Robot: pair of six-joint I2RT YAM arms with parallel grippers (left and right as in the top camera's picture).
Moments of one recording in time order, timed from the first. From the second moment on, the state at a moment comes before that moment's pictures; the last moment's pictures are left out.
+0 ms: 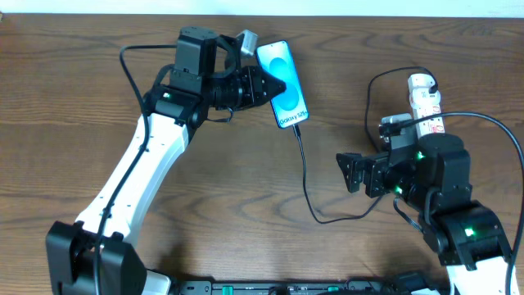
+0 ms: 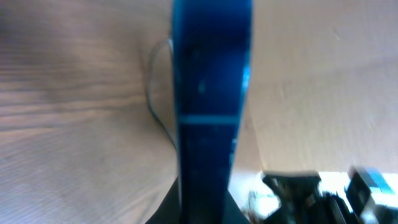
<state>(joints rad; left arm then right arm) -0.31 1.61 1.35 -0.39 0.84 -0.63 0.24 0.87 0.92 -0.75 -0.24 0.16</state>
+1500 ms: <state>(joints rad) -0.33 2.08 1.37 -0.49 0.87 -0.36 0.24 1.07 0.92 -0.67 -0.29 0.26</state>
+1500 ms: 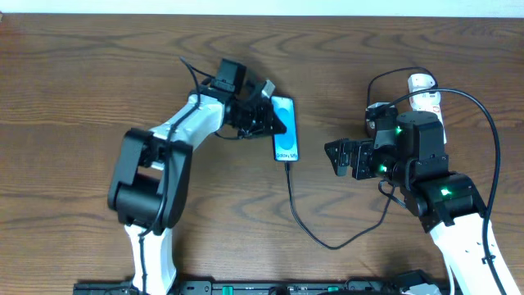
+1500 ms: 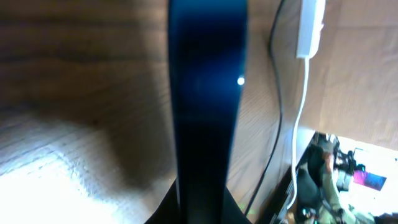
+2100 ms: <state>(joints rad) -0.33 2.14 1.37 -0.44 0.91 -0.24 0.24 1.07 0.92 -0.67 -0.30 0.26</state>
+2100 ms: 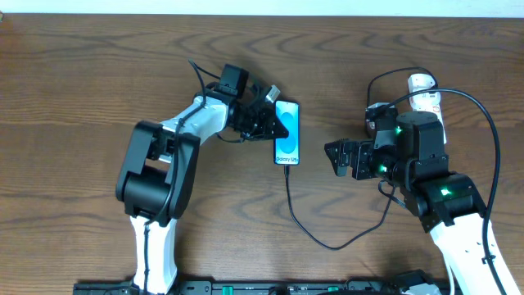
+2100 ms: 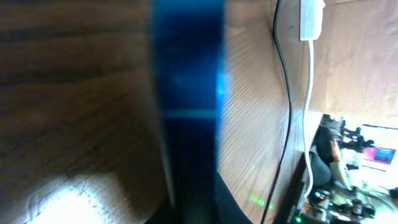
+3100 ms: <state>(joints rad) -0.33 2.17 1.37 -0.44 0.82 -0.23 0.24 1.07 0.92 -0.49 -0.34 0.40</state>
